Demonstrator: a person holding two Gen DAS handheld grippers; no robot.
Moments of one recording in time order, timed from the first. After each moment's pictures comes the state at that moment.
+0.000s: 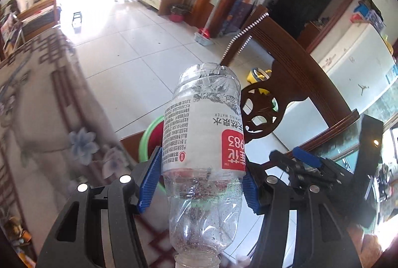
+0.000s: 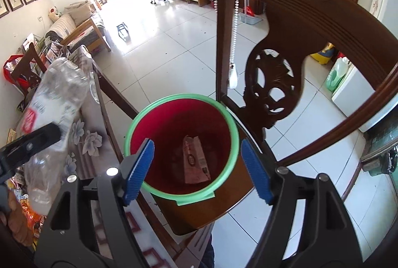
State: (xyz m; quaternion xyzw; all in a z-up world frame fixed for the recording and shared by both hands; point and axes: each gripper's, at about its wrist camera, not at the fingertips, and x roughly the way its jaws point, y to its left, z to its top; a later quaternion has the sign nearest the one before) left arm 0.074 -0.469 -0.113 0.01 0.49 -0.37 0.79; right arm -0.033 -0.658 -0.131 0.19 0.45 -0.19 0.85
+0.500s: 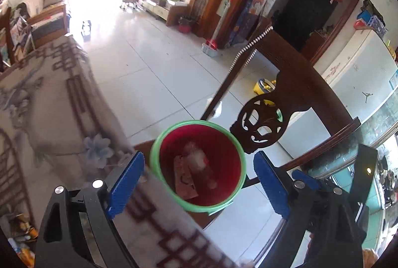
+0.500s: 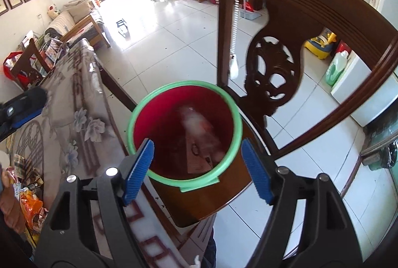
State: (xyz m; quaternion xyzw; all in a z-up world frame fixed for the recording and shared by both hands) left arm 0.063 -0.435 -0.091 0.00 0.46 -0.34 0.82; right arm -0.040 -0.634 -0.136 0.19 0.45 -0.19 0.85
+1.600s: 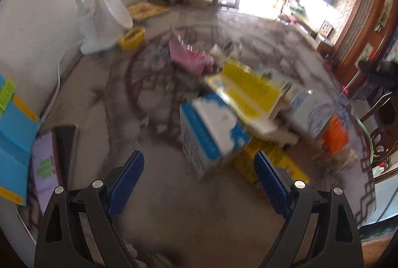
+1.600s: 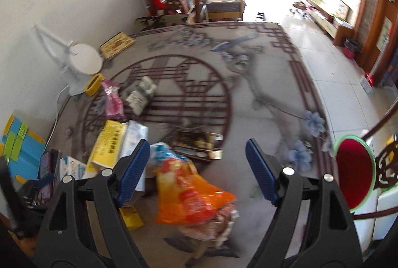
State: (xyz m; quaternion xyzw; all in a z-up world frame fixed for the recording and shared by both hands) left arm -0.092 0.005 -0.157 -0.08 0.48 0.06 0.87; right arm 0.033 -0.239 -0.072 0.01 0.45 0.15 0.88
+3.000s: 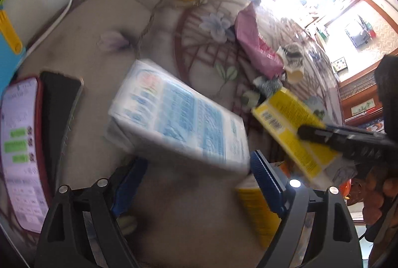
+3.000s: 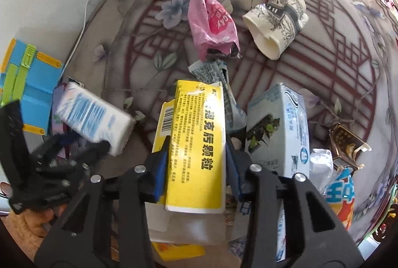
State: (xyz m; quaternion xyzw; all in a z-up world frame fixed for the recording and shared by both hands) left arm -0.066 0.130 -0.222 -0.29 0.52 0.07 0.80; right arm 0.074 -0.026 -0.175 -0.10 0.64 0.30 0.70
